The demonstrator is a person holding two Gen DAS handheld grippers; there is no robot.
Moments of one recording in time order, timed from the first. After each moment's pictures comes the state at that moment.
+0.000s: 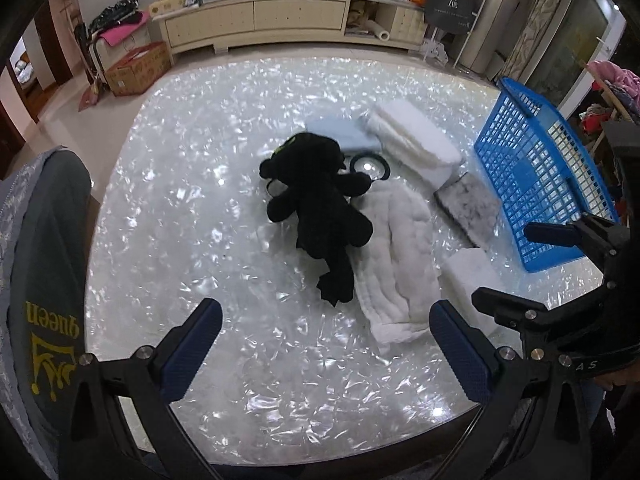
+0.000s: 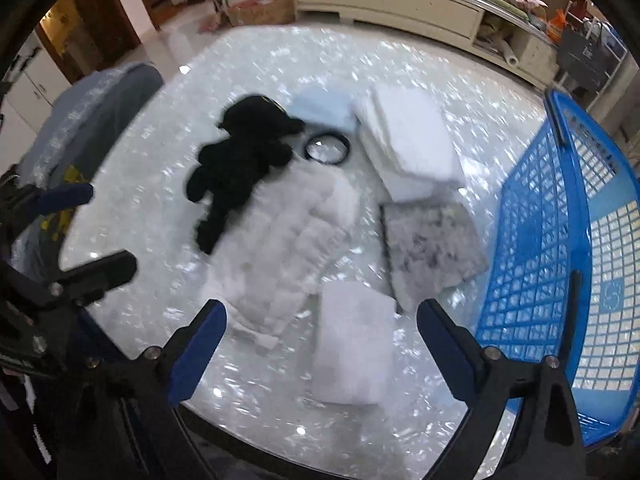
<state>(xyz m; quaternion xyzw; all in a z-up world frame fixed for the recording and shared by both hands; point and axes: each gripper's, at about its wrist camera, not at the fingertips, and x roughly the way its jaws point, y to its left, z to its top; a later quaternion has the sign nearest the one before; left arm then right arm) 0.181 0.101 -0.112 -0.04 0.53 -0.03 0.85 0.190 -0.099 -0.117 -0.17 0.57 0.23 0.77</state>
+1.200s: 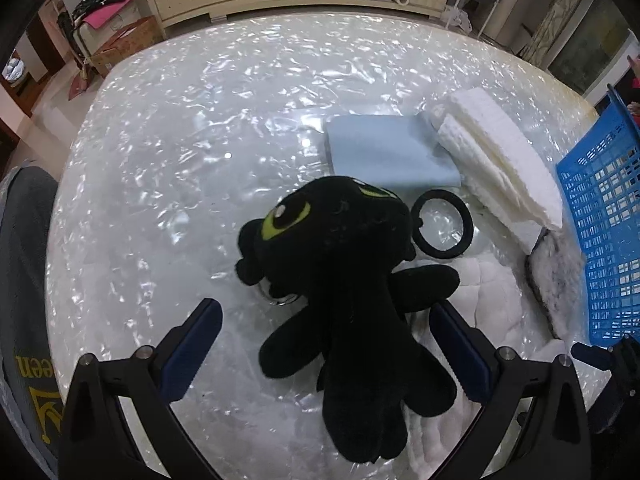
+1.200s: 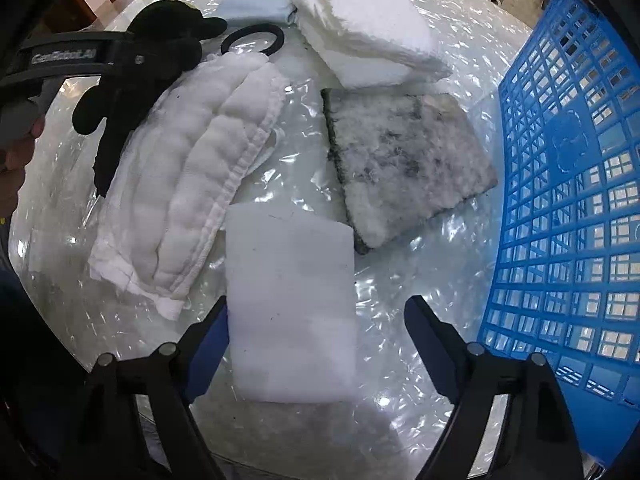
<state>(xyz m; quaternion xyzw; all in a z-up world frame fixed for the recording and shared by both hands) 0.322 0.109 -0.194 -0.03 0.59 -0.01 0.81 0.213 -0.138 -0.202 -0.18 0.64 0.17 0.73</state>
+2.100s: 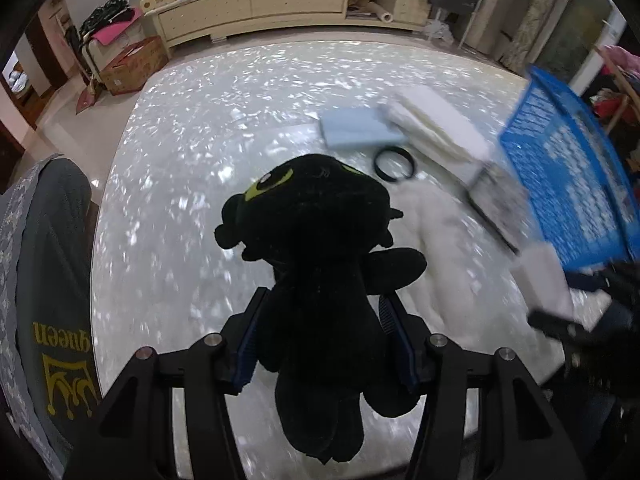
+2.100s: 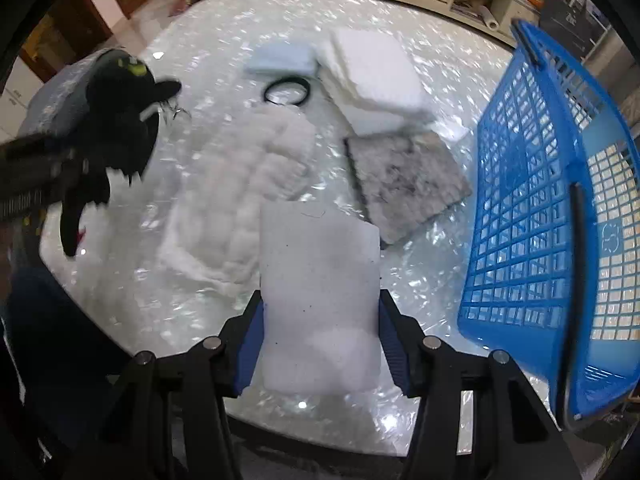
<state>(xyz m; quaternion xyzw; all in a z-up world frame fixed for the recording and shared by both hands) 0.226 0.116 -0.136 -0.02 0.56 -0.02 0.83 0.144 -0.127 -0.116 -0.17 0.60 0.20 0.76</state>
